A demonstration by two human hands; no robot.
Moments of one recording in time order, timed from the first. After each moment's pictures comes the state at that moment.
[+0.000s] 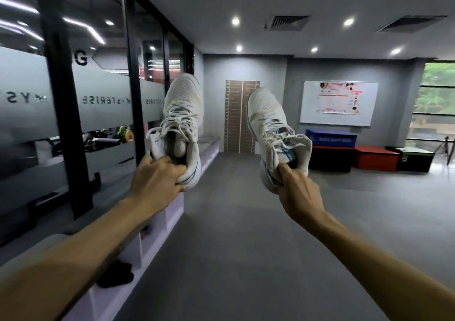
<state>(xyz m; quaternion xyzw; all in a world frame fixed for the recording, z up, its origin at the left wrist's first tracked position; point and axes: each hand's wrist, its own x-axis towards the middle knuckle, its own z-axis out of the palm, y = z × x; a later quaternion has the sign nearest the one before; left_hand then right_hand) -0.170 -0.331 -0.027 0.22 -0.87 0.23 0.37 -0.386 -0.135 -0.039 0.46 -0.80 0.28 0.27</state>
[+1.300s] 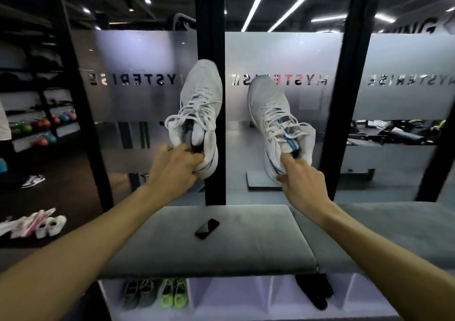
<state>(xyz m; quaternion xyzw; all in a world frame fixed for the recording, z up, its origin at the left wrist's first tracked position) -0.105 -0.559 -0.056 0.72 -0.56 0.38 0.12 -0.326 -0.714 -0.077 0.88 -0.33 0.33 0.07</state>
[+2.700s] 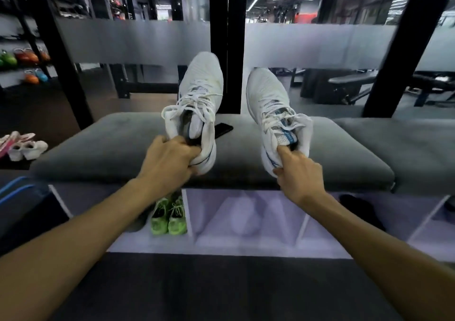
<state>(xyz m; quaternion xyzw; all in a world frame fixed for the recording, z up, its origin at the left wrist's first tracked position) 0.047 -0.654 -0.635 0.77 -0.56 0.29 0.11 -0.151 -0.822 -0.657 0.91 -0.34 0.25 0.02</state>
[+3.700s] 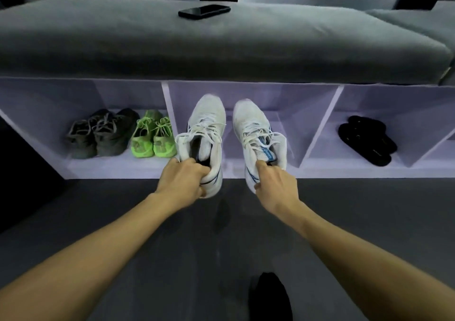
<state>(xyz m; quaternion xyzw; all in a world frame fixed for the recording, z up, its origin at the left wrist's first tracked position) 0.024 -0.652 -0.950 0.82 -0.57 0.04 0.01 -0.140 -0.774 -0.960 0.92 -0.38 0.06 -0.04</state>
